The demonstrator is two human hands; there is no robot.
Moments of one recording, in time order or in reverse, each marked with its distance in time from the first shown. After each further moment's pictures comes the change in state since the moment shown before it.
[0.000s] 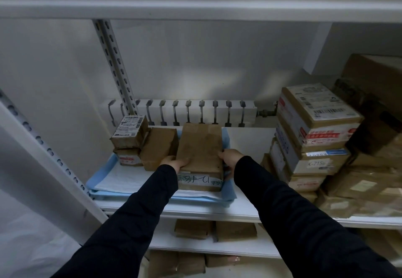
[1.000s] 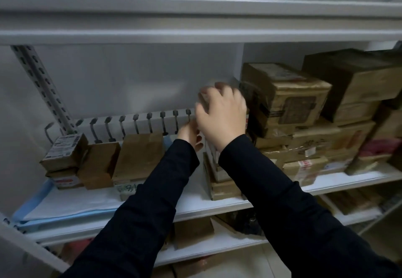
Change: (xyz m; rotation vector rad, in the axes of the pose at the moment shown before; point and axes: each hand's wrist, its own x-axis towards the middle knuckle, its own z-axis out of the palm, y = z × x) left_hand -0.142 0.113 0.158 -0.464 -0.319 0.167; right_hand -0.179 -0.023 -0.113 -0.576 0.961 -0.658
